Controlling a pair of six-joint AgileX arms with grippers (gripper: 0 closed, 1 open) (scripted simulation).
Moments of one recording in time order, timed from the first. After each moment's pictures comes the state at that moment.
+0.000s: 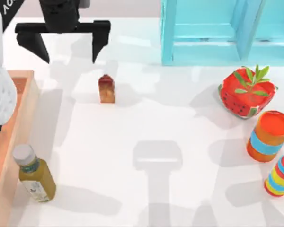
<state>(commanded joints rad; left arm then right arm) -0.28 2.54 2.62 -1.64 0.01 -0.25 0.00 0.00 0.00 0.00 0.00 0.00</state>
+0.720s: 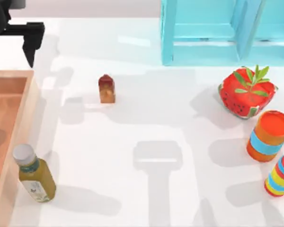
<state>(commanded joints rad) -0.05 2.20 2.13 -1.49 0.00 -0.02 0.00 0.00 0.00 0.00 0.00 0.00</state>
